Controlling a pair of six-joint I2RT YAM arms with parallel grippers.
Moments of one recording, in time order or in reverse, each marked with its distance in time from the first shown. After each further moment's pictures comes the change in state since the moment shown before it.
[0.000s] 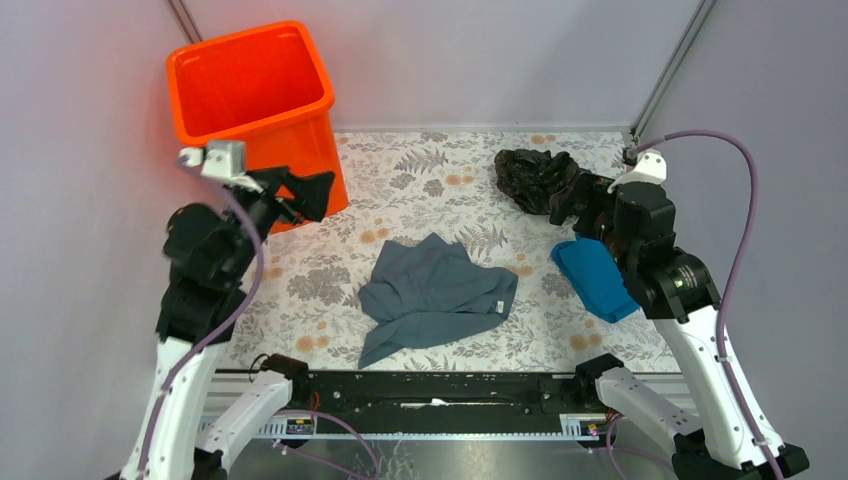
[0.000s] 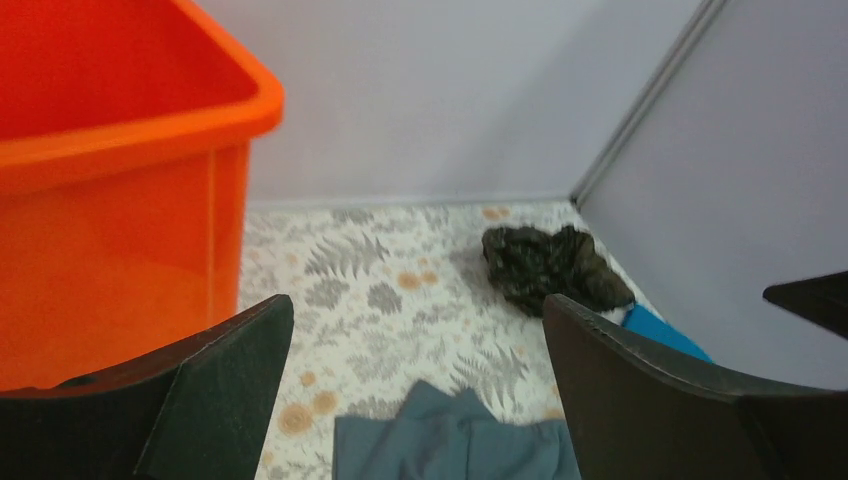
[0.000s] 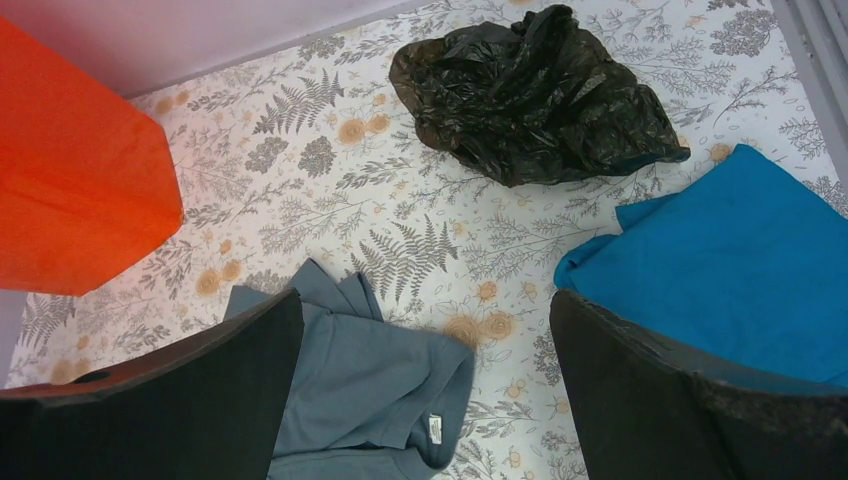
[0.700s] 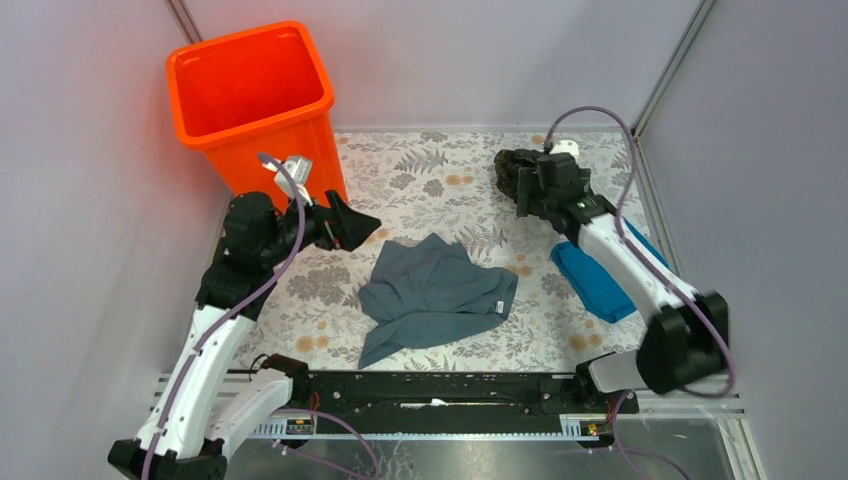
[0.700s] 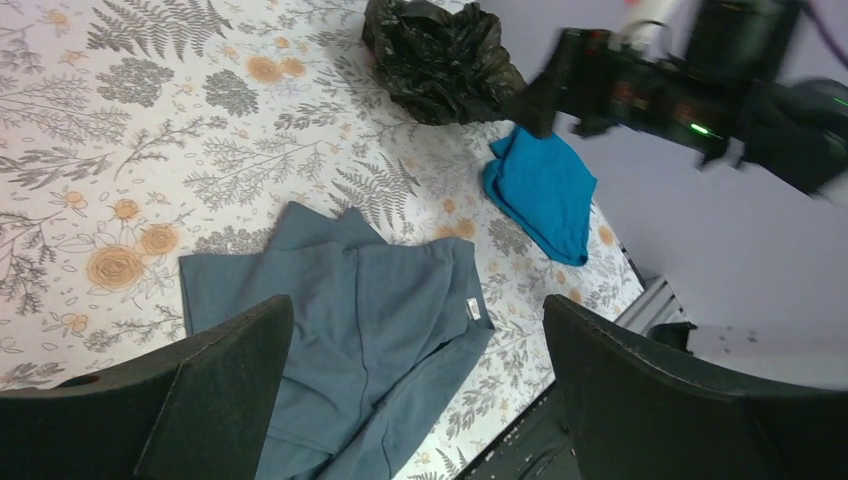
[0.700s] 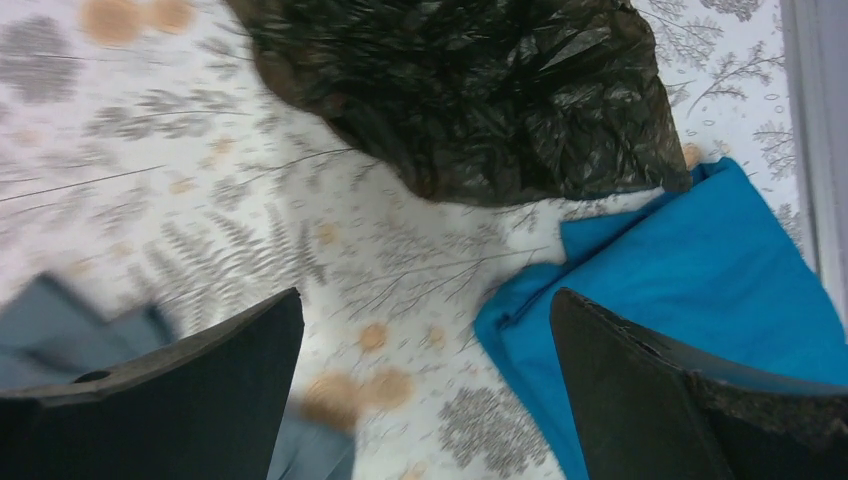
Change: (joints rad) left arm -0.001 0.125 -0.188 -0.061 0.369 -0.159; right arm -0.015 0.462 -0.127 0.293 0.090 -0.204
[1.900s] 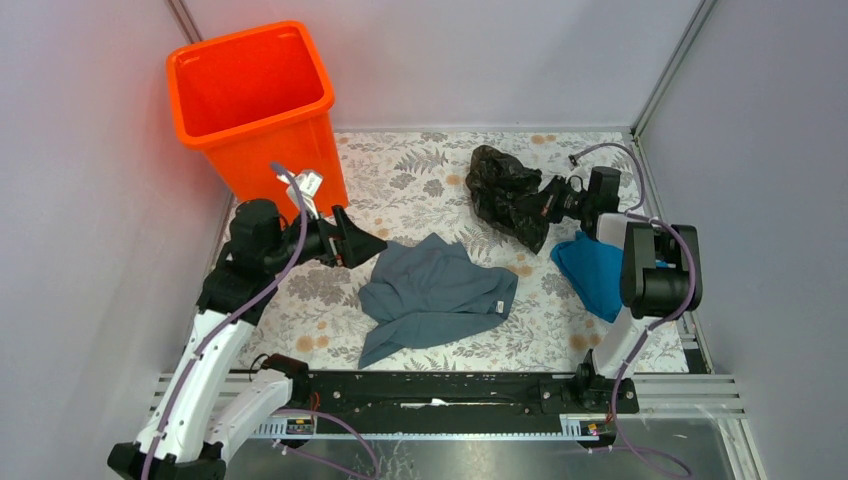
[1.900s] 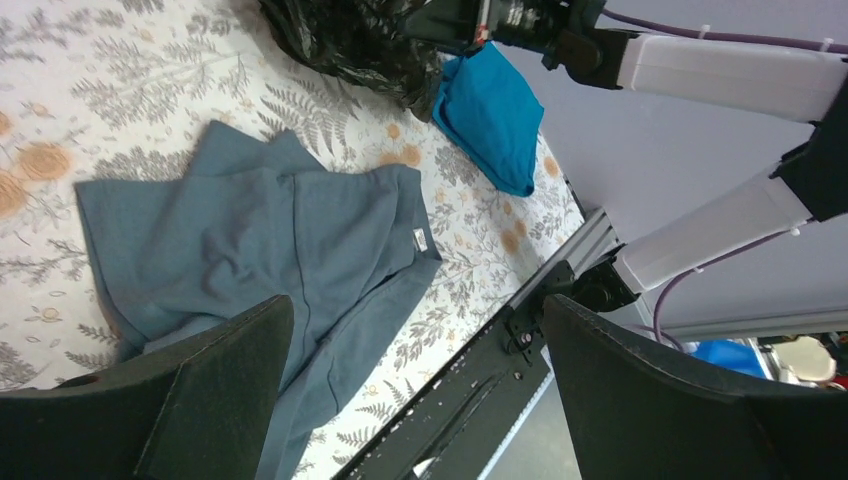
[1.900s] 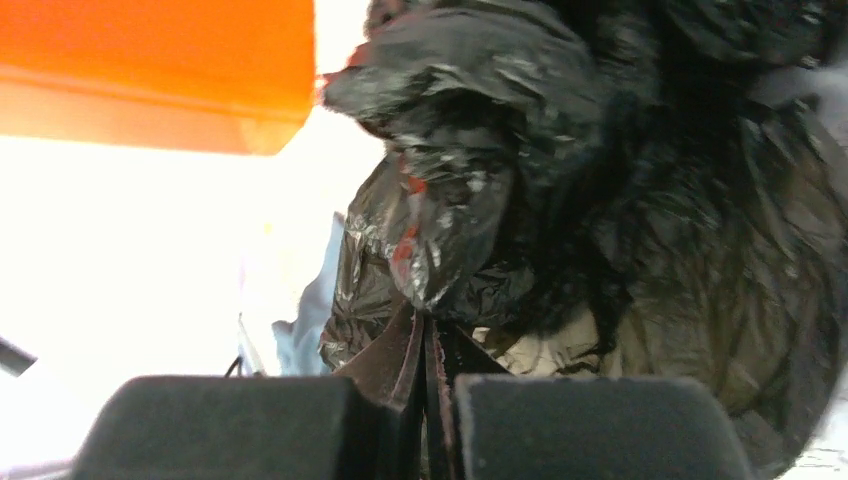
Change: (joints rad) left arm -0.008 -0.055 -0.044 -0.084 0.141 -0.046; right arm -0.427 0.512 -0.116 0.701 -1.215 0.330
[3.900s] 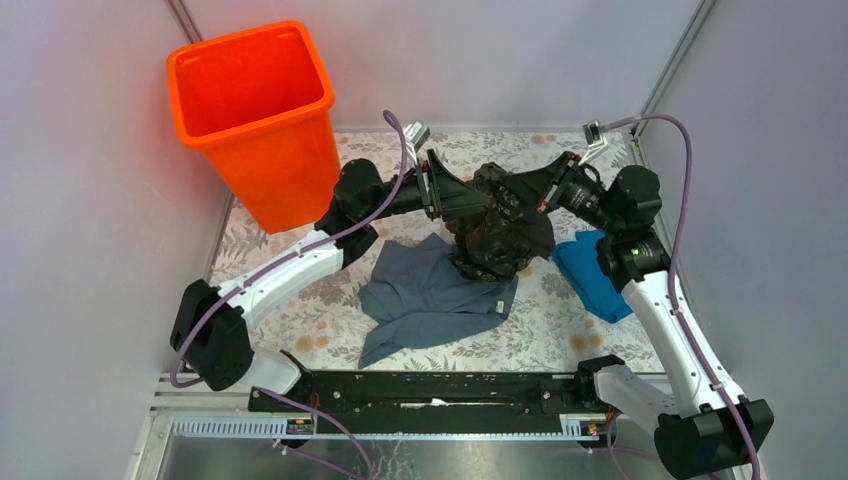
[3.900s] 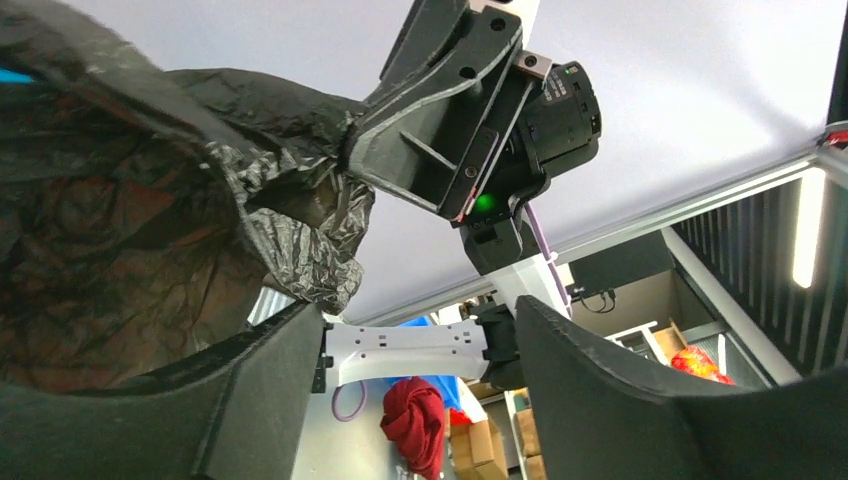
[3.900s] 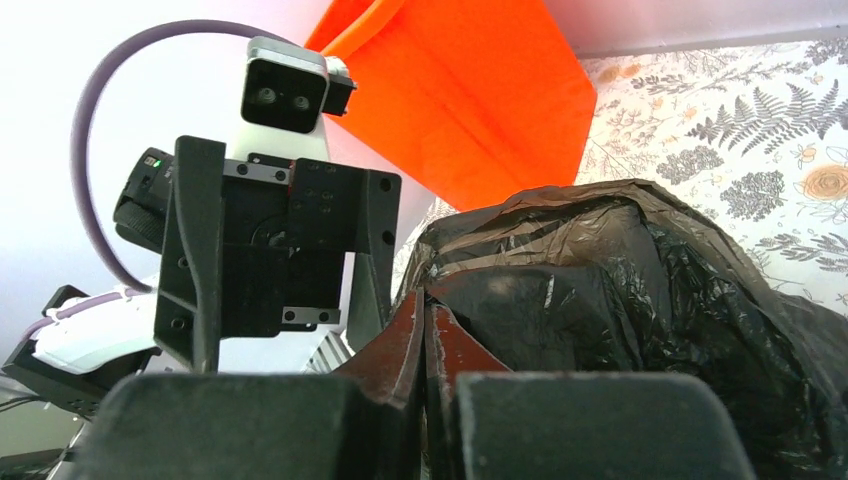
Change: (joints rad) left arm -0.383 0.643 0.155 1.030 0.126 -0.773; right arm 0.298 -0.840 0.016 -0.188 0.204 0.200
